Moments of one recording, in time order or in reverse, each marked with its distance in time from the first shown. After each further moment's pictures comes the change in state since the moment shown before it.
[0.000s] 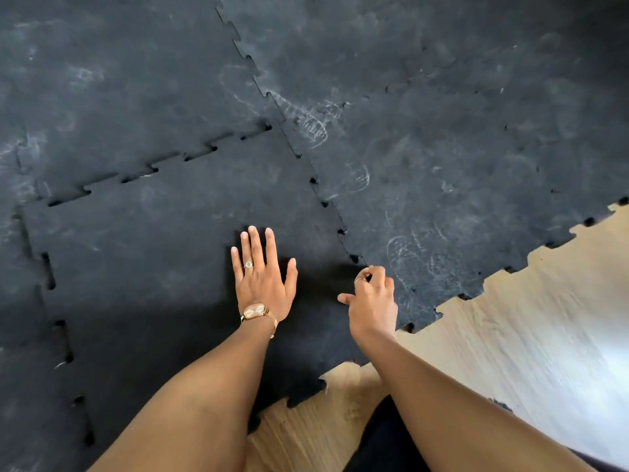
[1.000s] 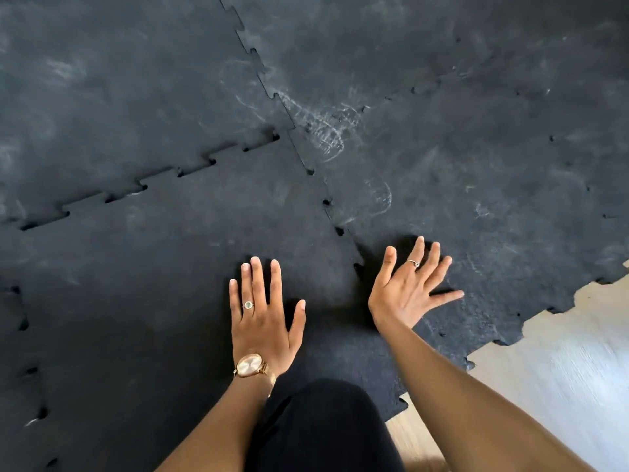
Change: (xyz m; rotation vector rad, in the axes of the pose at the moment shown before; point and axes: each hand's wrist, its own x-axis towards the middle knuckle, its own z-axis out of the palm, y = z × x) left_hand 0.005 -0.009 0.004 0.034 -0.006 0.045; right_hand 0.115 0.000 0.027 0.197 0.405 0.401
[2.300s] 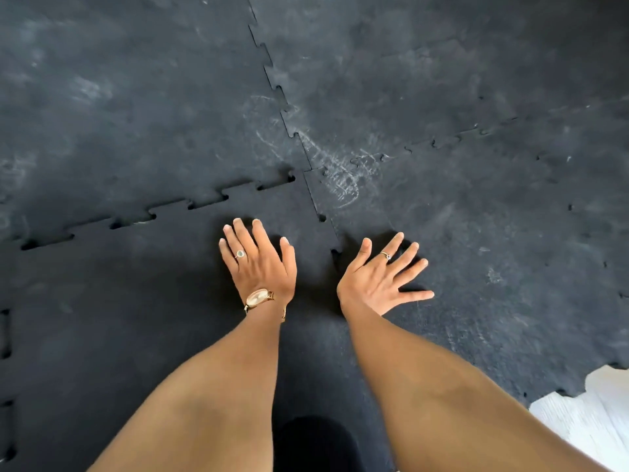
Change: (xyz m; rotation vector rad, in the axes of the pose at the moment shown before) left_hand 0.156 0.015 -0.021 -0.146 0.159 -0.388; right_hand 0.045 -0.108 0.018 -0.026 -0.060 0.025
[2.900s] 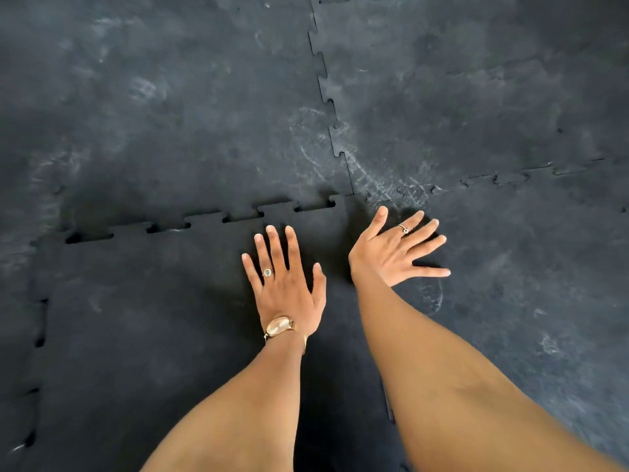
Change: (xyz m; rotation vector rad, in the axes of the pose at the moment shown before) left_hand 0.007 -0.003 0.010 0.119 -0.046 0.009; right_hand 0.045 -0.101 0.009 0.034 -0.009 -0.093
